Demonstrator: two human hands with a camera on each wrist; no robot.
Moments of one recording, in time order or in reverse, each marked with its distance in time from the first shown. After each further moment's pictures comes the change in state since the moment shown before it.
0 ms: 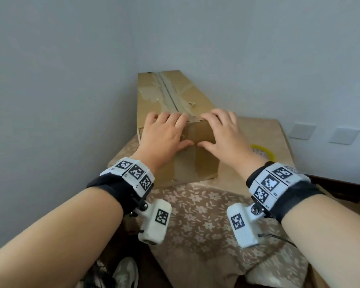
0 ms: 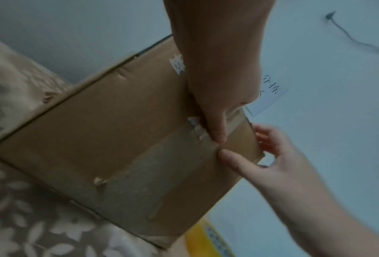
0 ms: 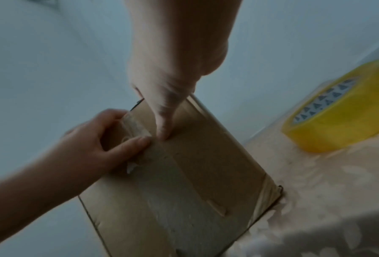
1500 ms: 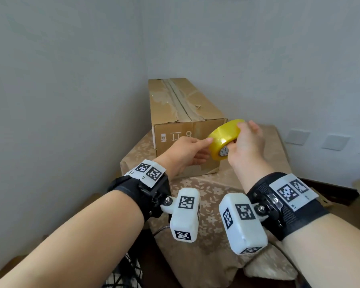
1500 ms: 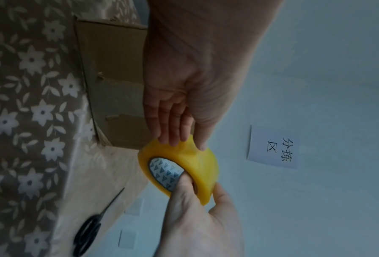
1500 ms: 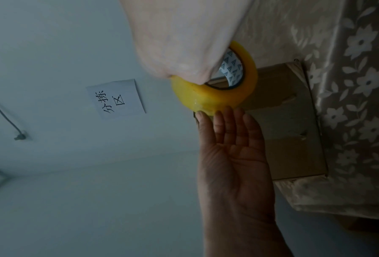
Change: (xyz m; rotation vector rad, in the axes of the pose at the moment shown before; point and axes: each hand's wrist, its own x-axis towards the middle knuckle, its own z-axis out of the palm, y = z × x) left_hand -0.012 0.039 -0.061 -1.693 -0.630 -0.913; right_hand -0.004 -0.059 -0.039 1.466 0.636 1.162
